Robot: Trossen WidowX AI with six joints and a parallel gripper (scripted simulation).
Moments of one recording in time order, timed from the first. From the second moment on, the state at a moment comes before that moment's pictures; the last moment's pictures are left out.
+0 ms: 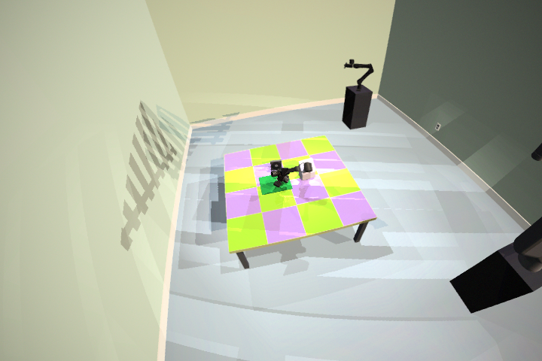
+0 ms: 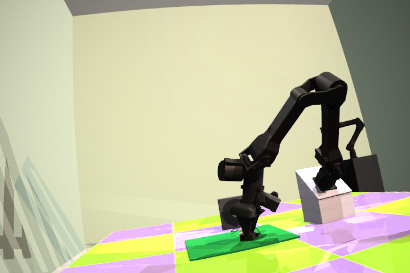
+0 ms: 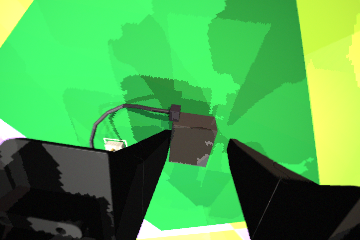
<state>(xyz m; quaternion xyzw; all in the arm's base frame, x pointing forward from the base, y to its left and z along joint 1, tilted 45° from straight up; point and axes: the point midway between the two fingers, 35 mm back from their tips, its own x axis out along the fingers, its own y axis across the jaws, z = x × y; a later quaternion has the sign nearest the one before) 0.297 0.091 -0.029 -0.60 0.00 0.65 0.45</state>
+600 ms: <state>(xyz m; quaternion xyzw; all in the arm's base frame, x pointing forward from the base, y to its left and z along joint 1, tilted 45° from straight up) 0.294 0.098 -0.037 -0.60 0.01 0.66 0.46</state>
